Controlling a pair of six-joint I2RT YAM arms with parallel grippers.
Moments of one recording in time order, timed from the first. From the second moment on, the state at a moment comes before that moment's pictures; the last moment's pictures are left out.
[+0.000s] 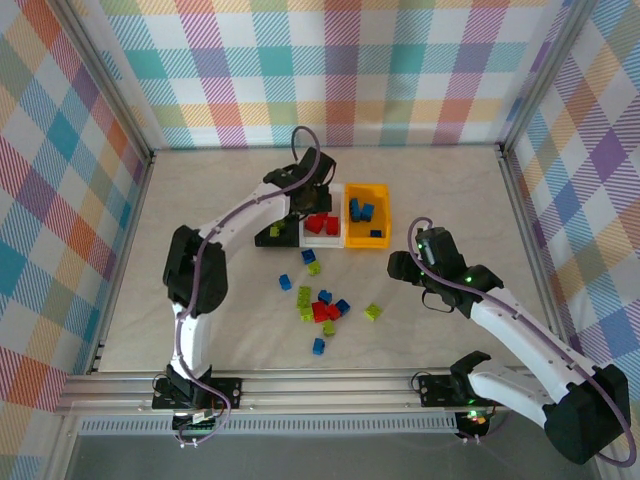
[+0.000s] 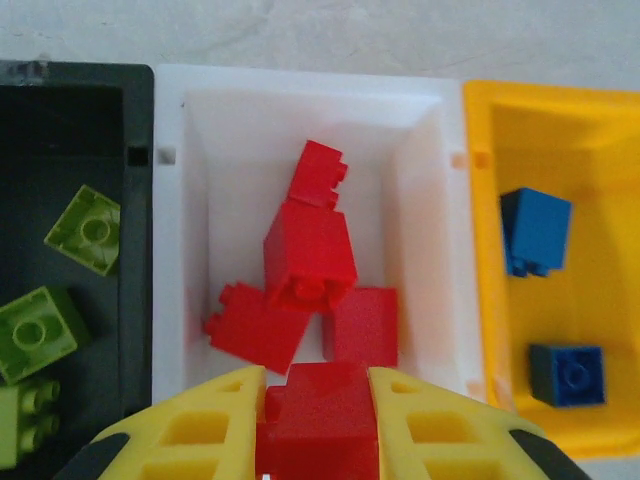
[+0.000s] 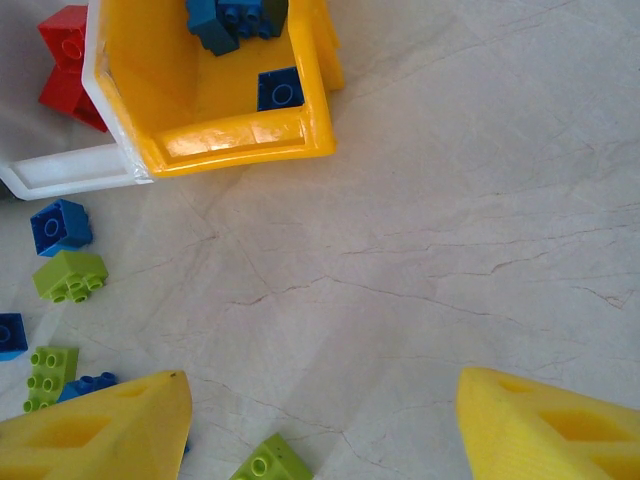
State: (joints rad) left arm -0.60 2.06 1.83 -0.76 -0.17 -0.54; right arm 0.51 0.98 0.73 -0.60 0.10 0.60
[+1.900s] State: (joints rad) left arm -0.70 1.90 1.21 -0.55 -0.10 -0.52; right arm 0.51 0.98 0.73 -0.59 0.06 0.62
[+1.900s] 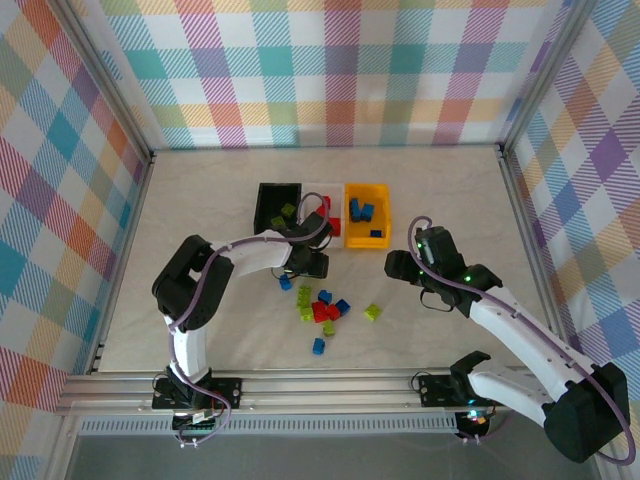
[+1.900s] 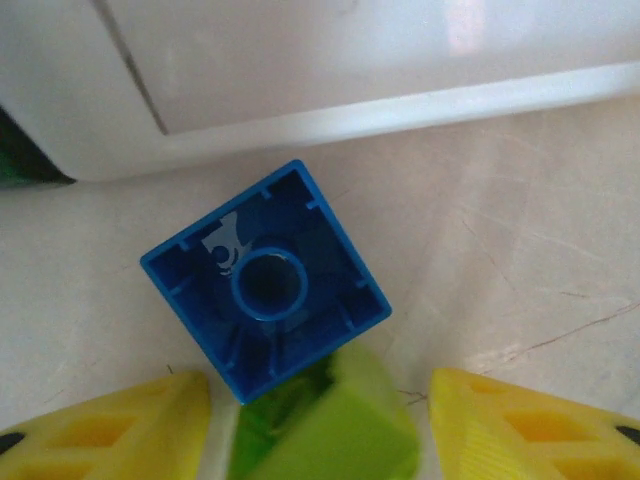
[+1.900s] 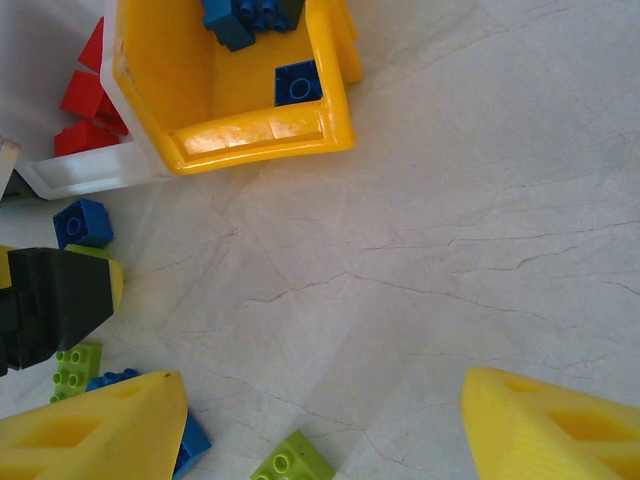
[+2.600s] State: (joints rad) left arm -0.69 1.55 1.06 -0.54 -0.05 -0.56; right arm 0.51 0.98 0.73 -0.59 0.06 0.62
